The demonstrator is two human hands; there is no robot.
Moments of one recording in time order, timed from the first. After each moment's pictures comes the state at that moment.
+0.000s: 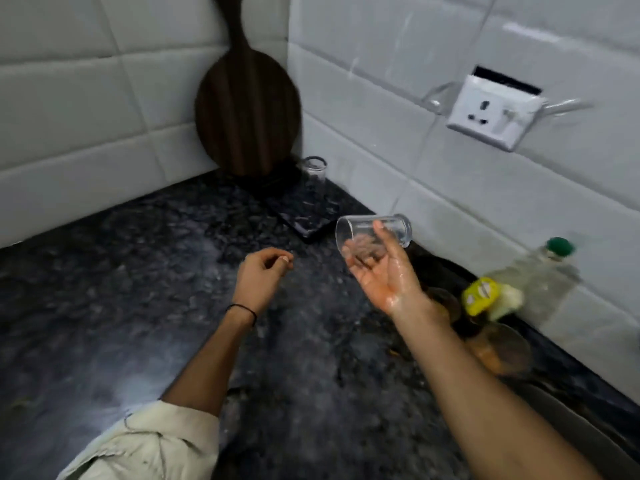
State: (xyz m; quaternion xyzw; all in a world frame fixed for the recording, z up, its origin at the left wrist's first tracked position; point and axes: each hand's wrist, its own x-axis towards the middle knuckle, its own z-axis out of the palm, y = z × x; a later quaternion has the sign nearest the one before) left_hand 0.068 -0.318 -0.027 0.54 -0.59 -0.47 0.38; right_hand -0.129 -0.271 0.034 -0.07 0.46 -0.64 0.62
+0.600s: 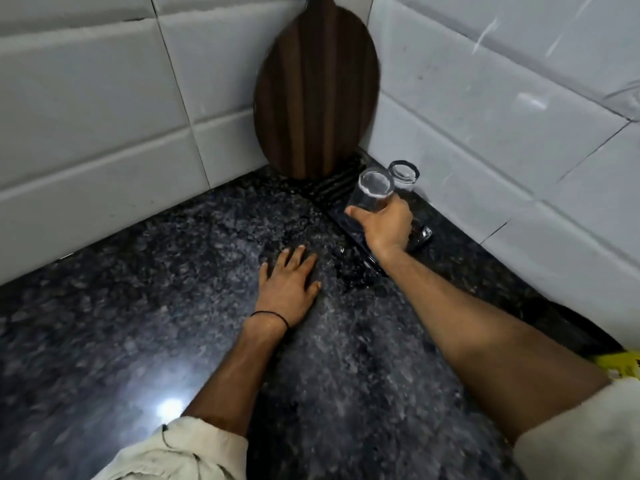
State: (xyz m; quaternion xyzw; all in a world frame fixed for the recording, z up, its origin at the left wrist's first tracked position) left_hand 0.140 -0.463 -0.096 0.57 -0.78 -0.26 0.02; right_hand -0.042 -0.518 -0.045 -0.40 0.80 -0.41 0.17
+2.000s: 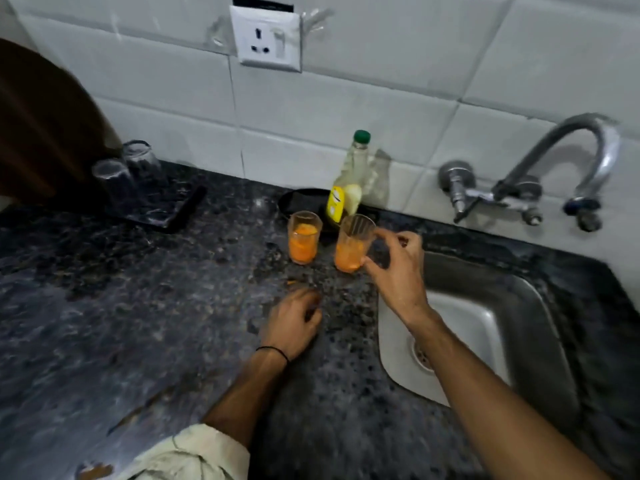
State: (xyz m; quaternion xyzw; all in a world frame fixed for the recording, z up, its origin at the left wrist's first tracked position) left_hand -0.057 -0.153 -0.077 0.27 -0.89 -0.36 0.07; right_hand -0.219 -0.038 -0.004 -0.31 0.89 -0.33 0.00
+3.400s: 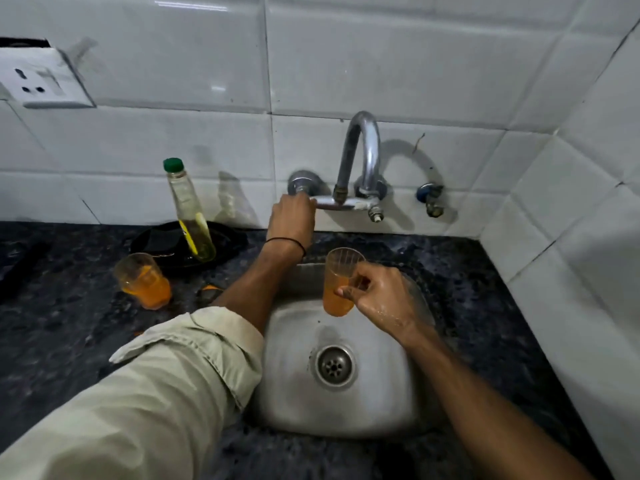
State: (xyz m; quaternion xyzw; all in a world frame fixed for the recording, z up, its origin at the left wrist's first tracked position) left_hand -0.367 -0.032 0.062 0.23 -0.96 -0.05 0.12; right_hand -0.358 0.169 0.028 -0.30 0.90 -0.31 0.04
